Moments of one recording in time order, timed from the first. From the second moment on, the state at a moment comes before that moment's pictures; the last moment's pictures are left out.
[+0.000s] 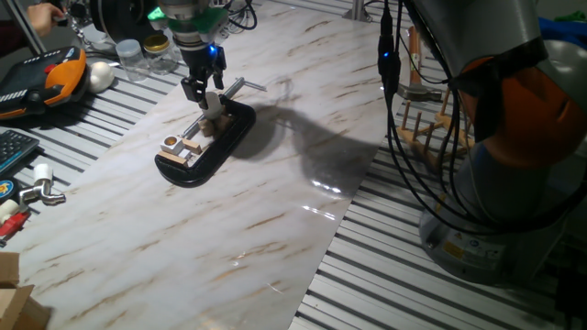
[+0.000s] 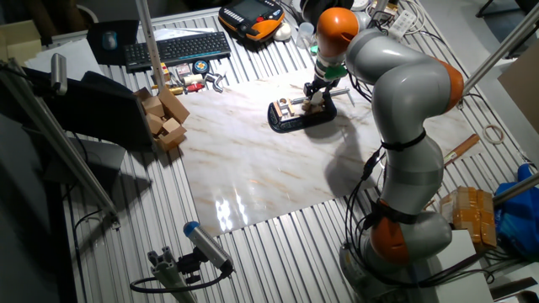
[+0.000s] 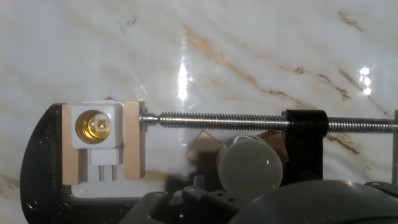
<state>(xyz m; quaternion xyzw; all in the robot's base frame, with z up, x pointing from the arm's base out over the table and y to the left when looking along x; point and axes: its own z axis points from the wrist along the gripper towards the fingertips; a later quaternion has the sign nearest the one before) 0.648 -0.053 0.106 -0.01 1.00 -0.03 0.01</state>
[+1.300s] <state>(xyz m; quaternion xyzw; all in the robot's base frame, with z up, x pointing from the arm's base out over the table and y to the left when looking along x) 0.650 -0.051 0.100 -0.01 1.00 -0.02 0.04</state>
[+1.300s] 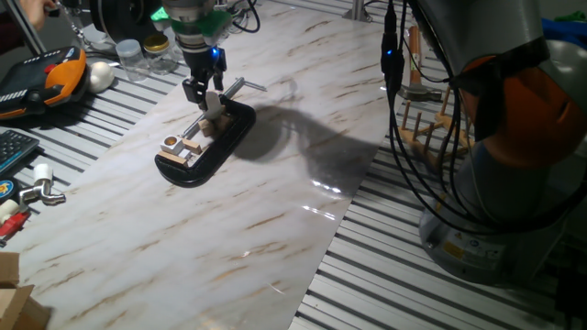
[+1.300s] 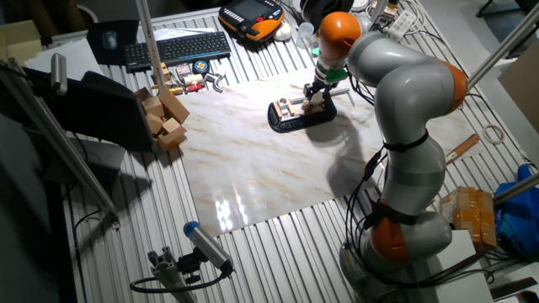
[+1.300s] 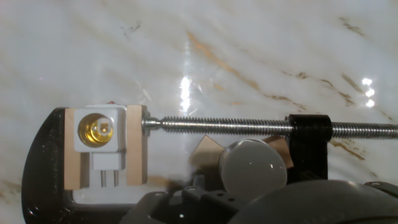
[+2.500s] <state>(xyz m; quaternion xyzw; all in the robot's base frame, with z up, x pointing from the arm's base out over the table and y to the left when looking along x) 0.653 -0.054 0.089 -0.02 1.00 -0.02 0.04</state>
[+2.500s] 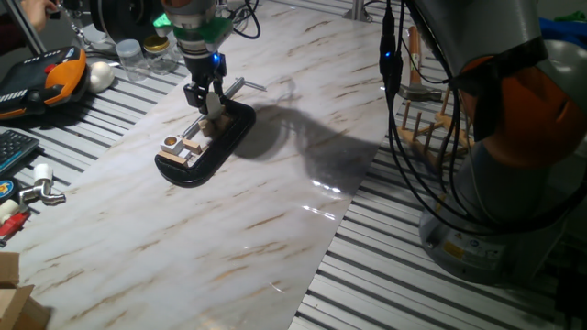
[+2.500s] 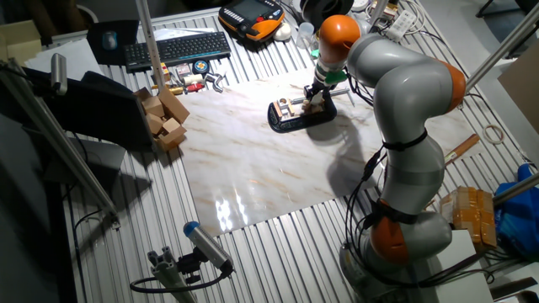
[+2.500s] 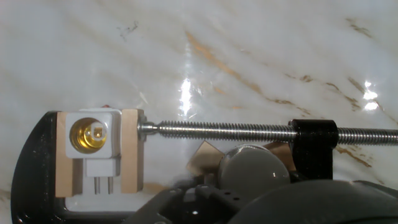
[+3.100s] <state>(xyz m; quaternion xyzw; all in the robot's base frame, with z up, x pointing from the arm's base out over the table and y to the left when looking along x) 0.653 -0.054 0.090 -0.02 1.00 -0.02 0.04</state>
